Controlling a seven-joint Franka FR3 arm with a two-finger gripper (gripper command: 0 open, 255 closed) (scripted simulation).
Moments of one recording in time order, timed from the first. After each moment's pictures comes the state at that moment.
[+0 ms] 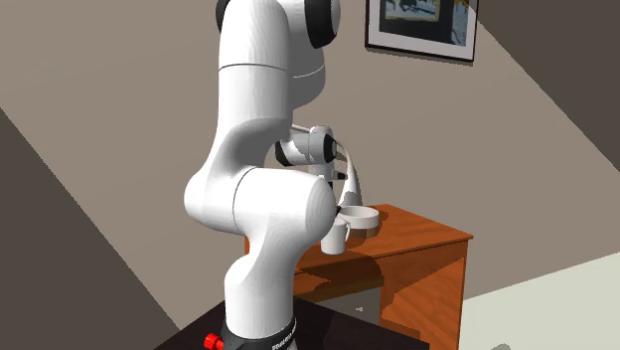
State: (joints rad) arm 0.08 0.05 0.17 -2.40 -0.07 2.34 0.23
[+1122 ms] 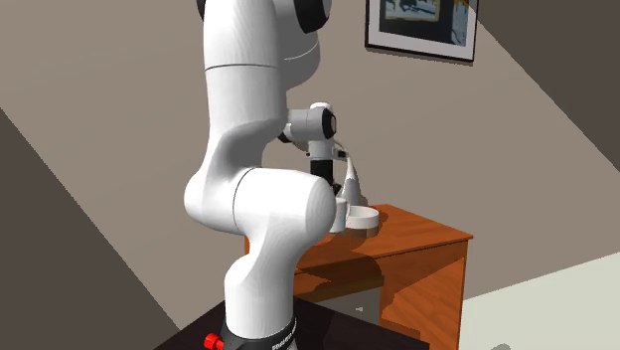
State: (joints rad) arm 0.08 -0.08 0.17 -2.34 -0.03 2.14 0.20
